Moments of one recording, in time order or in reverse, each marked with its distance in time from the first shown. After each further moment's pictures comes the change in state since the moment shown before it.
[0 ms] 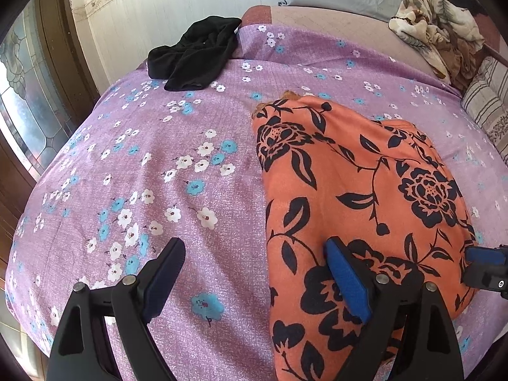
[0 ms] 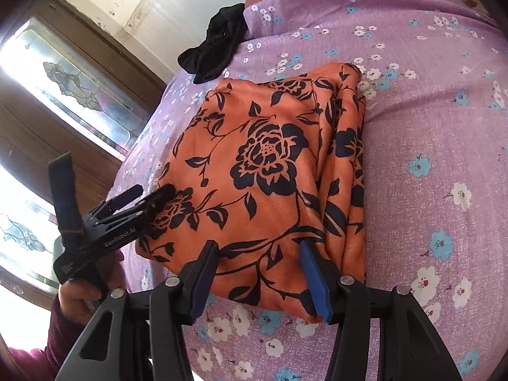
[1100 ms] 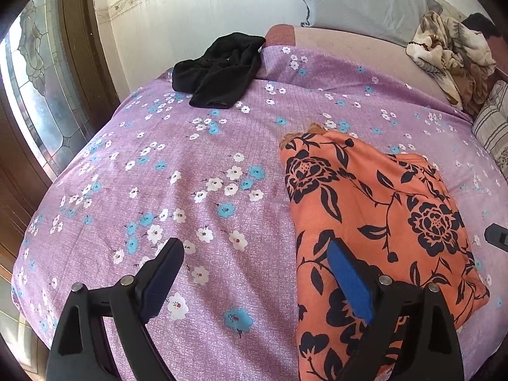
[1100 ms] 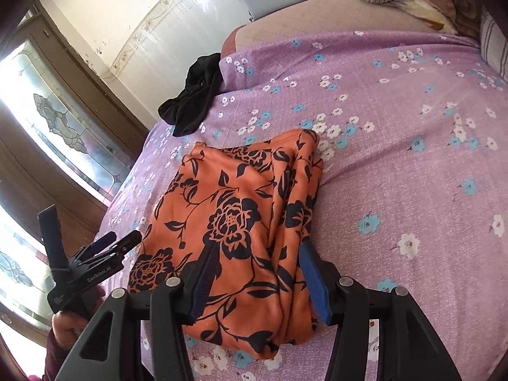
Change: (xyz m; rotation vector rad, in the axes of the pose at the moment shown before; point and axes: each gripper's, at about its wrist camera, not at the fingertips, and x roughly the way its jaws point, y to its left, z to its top) left arm -0.023 0.021 0.016 -0.066 -0.078 0.047; right arm -0.043 -0.018 0.022 0.043 -0.213 -0.115
